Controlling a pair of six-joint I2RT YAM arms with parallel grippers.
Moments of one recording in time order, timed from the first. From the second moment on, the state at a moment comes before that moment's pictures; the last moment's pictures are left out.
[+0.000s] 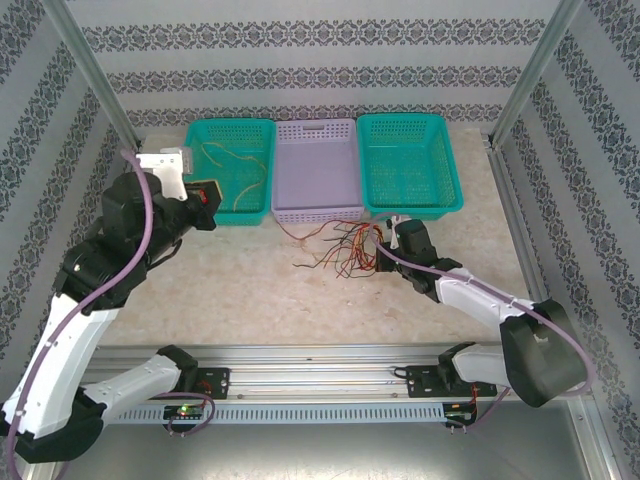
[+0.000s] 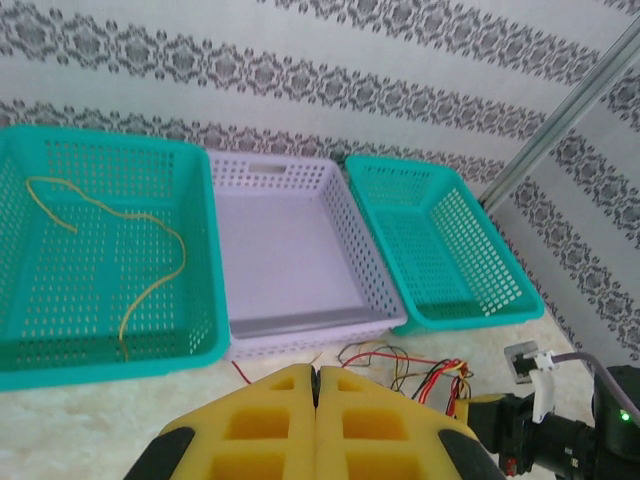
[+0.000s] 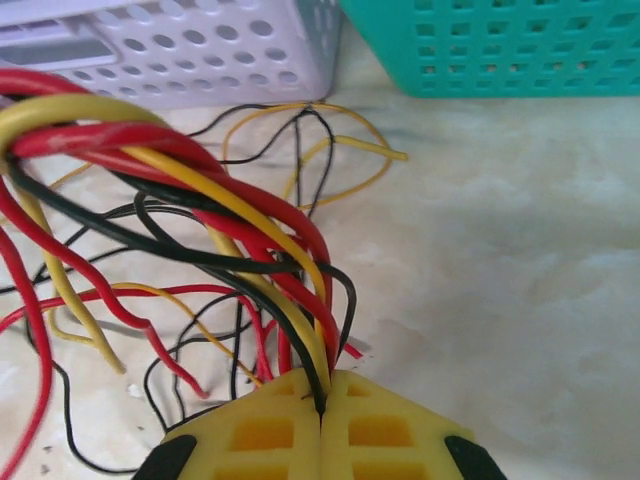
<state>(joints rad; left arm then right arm) -0.48 0.96 1.48 -0.86 -0.11 -0.39 0.42 1.25 0.55 -0.05 -0.04 0.37</state>
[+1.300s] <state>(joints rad) -0.50 1.26 0.91 -0.34 0.33 -0.66 0.54 1.03 0.35 0.27 -0.33 0.26</state>
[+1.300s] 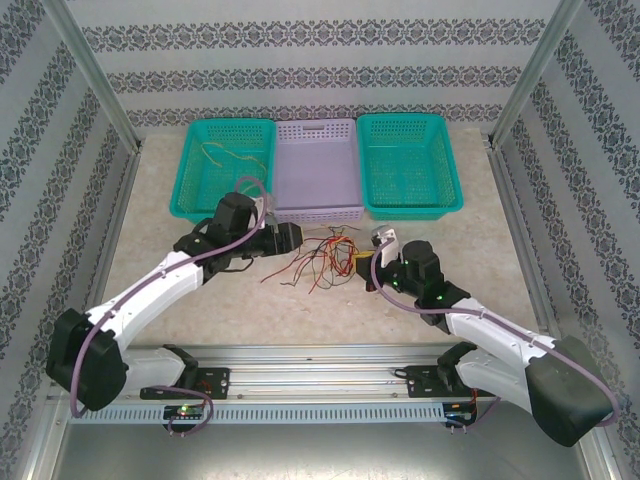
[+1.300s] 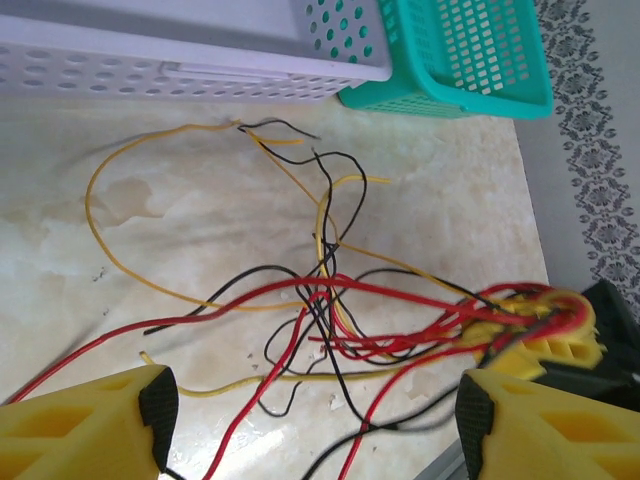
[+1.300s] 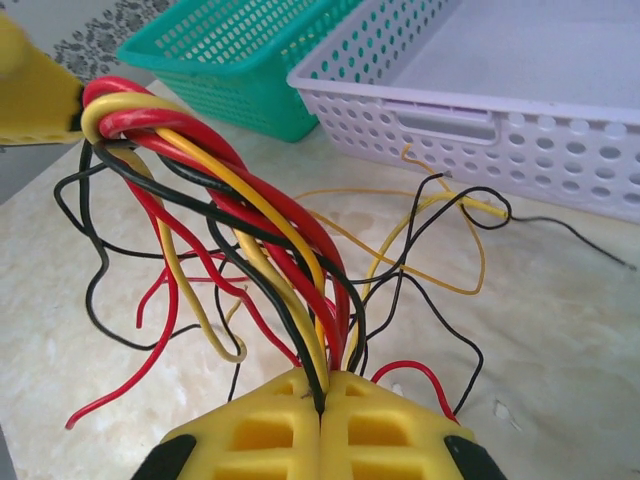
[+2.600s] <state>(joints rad) -0.50 1.39 0.90 -0.32 0.46 -0.53 0.55 1.05 0.33 0.40 -0.50 0.26</state>
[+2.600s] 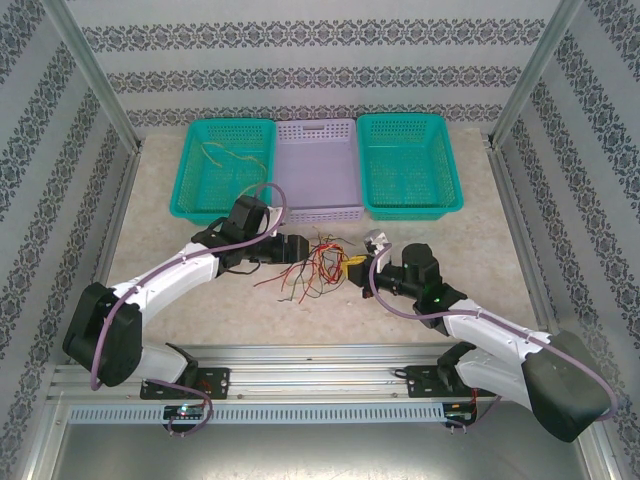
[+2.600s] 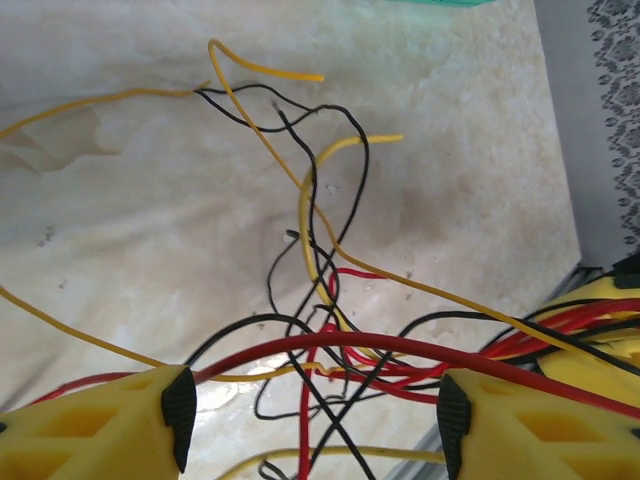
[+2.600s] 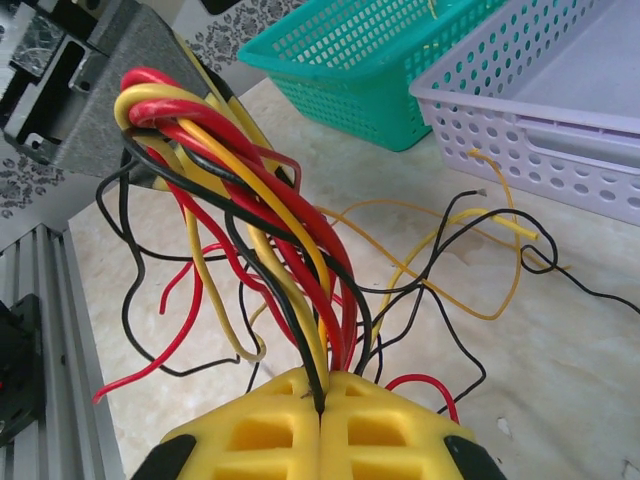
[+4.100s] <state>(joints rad) -0.50 1.24 0.71 0.08 0.55 -0.50 0.49 1.06 0.33 0.53 -0.80 0.40</state>
